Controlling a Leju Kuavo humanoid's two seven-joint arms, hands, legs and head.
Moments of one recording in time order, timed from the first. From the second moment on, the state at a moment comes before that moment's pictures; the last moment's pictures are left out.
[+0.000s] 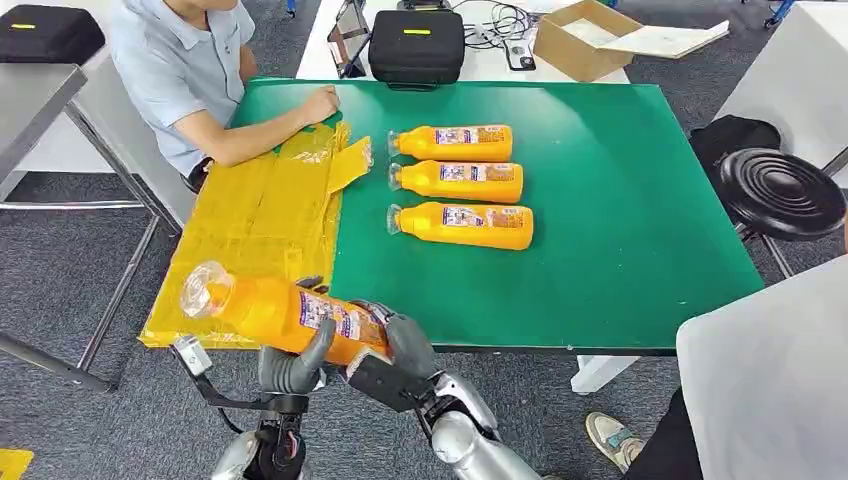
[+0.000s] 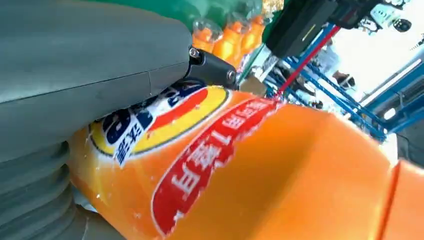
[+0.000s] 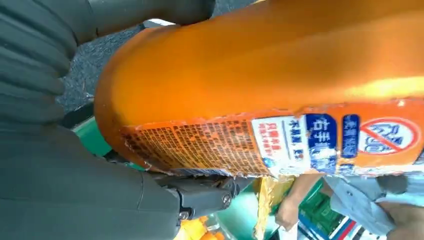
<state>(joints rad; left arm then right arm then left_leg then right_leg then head) 0.07 -0.24 -0.25 -1.45 0.70 -0.13 -0.37 -0.30 0.24 0.74 -0.92 0.32 -0.15 -0.50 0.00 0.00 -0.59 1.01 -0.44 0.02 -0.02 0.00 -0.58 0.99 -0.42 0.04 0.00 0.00</state>
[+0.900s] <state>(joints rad) -0.02 -0.22 -0.20 -1.36 0.40 0.22 -0.43 -0.21 0.22 0.74 -0.98 0.37 -0.26 -0.56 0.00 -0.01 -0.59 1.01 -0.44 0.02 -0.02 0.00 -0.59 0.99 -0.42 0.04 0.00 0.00</state>
